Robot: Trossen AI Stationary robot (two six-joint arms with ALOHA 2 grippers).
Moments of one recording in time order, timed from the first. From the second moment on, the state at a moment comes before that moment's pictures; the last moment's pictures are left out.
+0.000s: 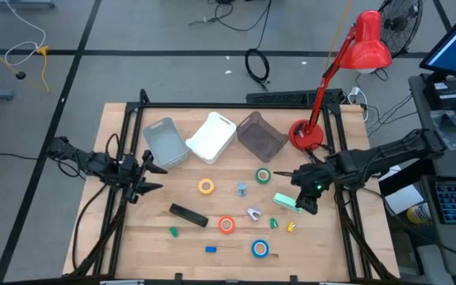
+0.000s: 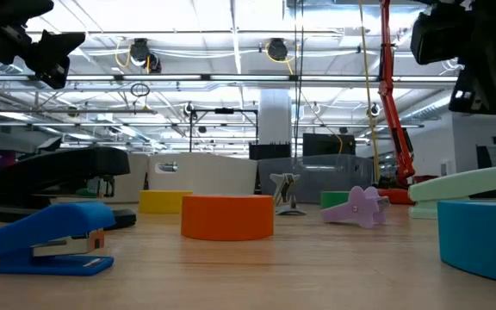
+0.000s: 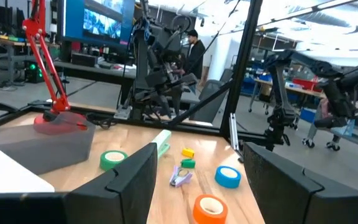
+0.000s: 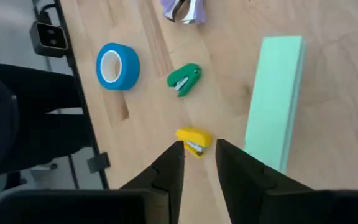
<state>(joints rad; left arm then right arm) -0.41 0.01 0.08 0.05 -0.25 -0.16 0.23 0.98 0.67 -0.68 -0.32 0.75</state>
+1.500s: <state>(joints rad) -0.41 0.01 0.08 -0.01 -0.29 -0.16 0.35 1.25 0.94 -1.10 -0.07 0.78</state>
